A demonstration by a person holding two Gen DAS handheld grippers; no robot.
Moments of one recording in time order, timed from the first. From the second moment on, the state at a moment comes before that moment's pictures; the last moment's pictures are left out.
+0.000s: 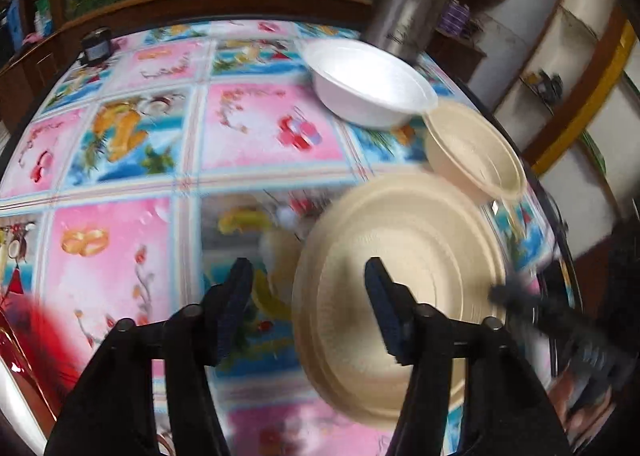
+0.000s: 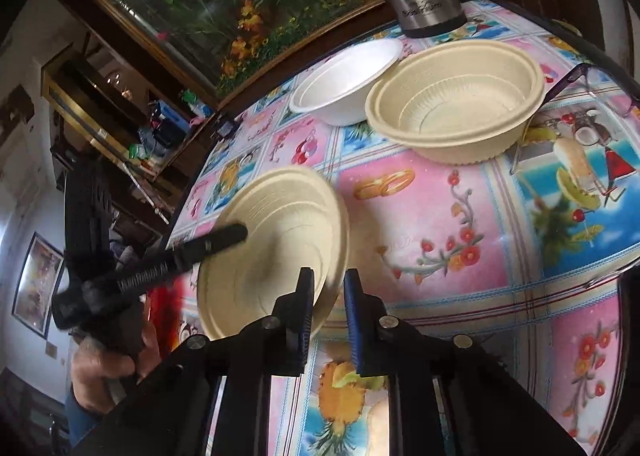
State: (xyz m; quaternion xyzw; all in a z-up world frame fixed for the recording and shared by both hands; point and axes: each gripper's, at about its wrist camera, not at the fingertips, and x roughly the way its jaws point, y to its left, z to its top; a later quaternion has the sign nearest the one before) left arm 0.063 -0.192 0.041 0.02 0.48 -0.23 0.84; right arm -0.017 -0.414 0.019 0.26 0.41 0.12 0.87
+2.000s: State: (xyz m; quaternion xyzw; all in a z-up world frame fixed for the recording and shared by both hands) left arm -0.024 -0.183 0.042 0.10 0.36 -0.19 0.91; right arm -0.039 -0.385 0.028 0.16 0.37 0.10 0.91
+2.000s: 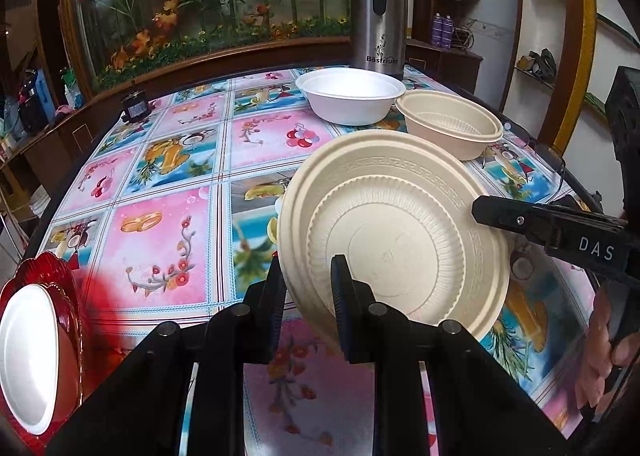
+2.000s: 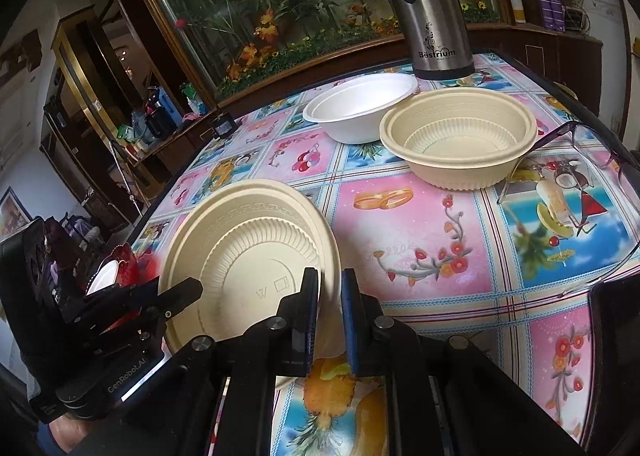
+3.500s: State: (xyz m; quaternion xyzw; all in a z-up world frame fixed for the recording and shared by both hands) left arm -0.032 -0.181 0.055 0.10 0.34 -0.17 0.92; right arm -0.044 -0.381 0.036 0.15 0.35 0.11 0.92
